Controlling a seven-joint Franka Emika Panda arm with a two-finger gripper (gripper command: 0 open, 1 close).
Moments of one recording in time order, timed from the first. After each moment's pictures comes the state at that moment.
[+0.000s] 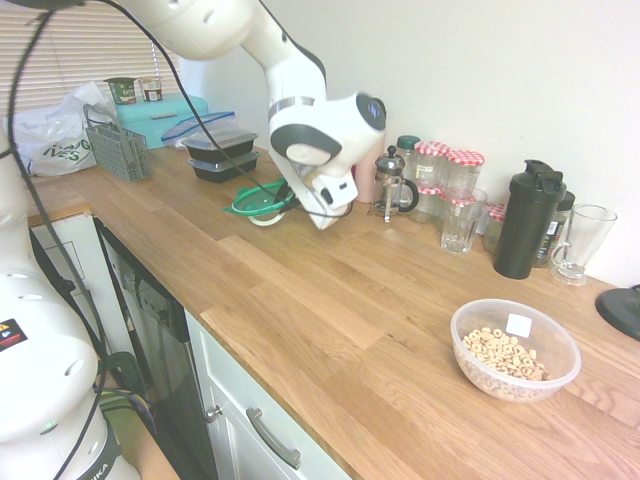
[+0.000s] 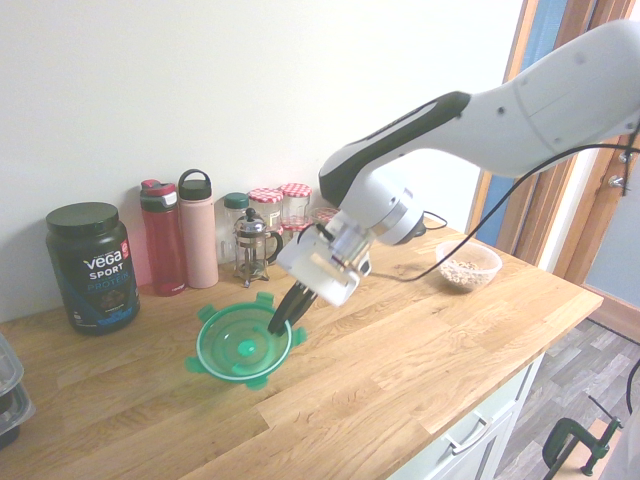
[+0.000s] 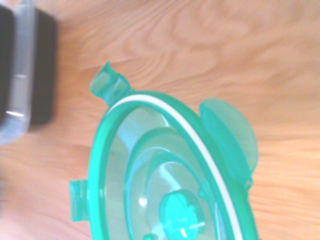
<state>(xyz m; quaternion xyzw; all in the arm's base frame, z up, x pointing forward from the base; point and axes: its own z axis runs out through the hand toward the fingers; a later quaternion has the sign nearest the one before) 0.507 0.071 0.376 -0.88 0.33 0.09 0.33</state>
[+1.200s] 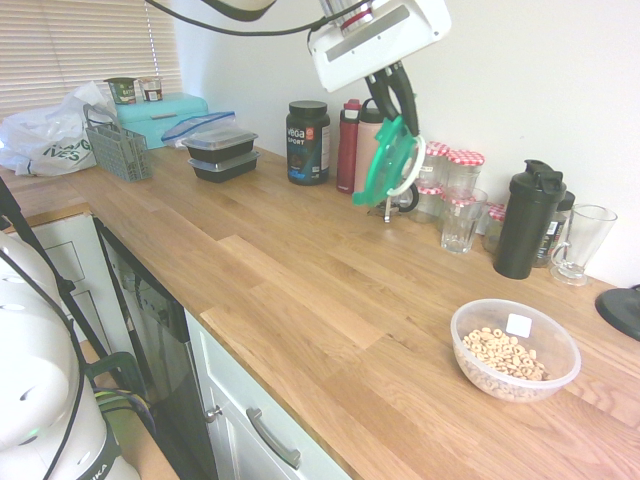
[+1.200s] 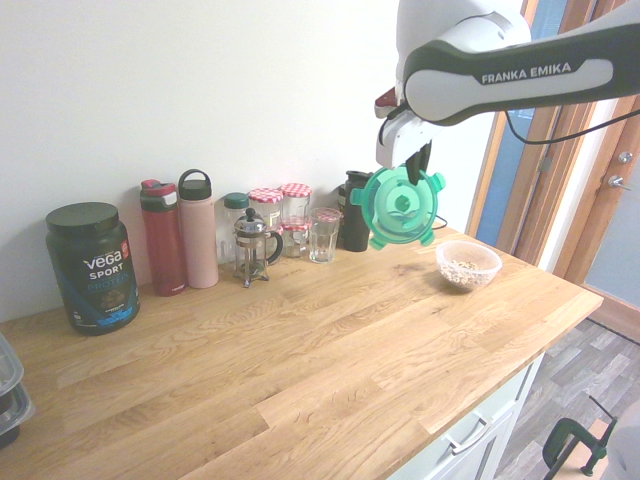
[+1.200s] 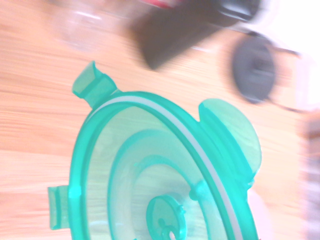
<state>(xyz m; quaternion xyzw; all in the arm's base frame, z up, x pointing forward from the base) 0.462 -0.067 0.610 -0.87 0.37 -0.21 -0.23</state>
